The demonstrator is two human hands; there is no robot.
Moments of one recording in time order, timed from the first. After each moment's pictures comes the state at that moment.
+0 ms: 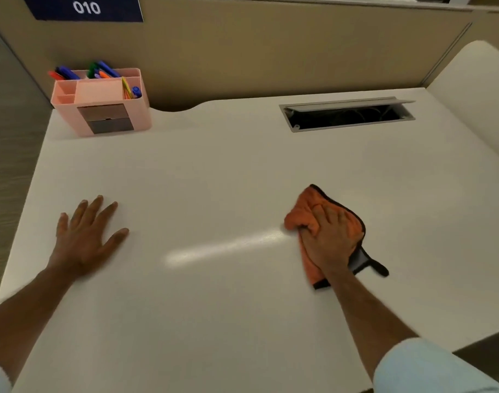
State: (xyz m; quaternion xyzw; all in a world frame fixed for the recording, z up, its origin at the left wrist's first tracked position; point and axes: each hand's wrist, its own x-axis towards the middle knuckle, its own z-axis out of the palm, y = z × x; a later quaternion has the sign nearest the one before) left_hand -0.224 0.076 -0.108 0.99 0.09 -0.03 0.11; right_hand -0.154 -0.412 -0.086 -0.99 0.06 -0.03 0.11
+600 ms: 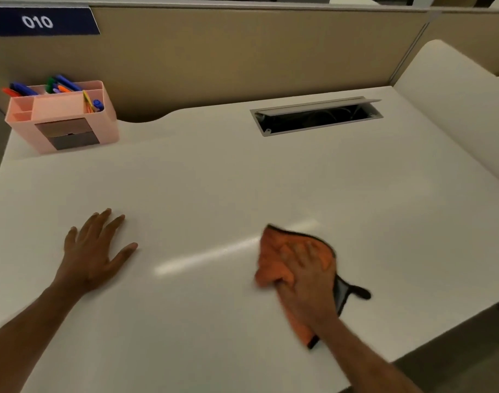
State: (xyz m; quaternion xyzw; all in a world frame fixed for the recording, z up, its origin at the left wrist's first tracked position) left_hand -0.203 0.004 -0.102 0.99 0.03 0.00 0.12; right_hand -0.232 -0.440 -0.093 -0.99 -0.10 -0.02 0.12
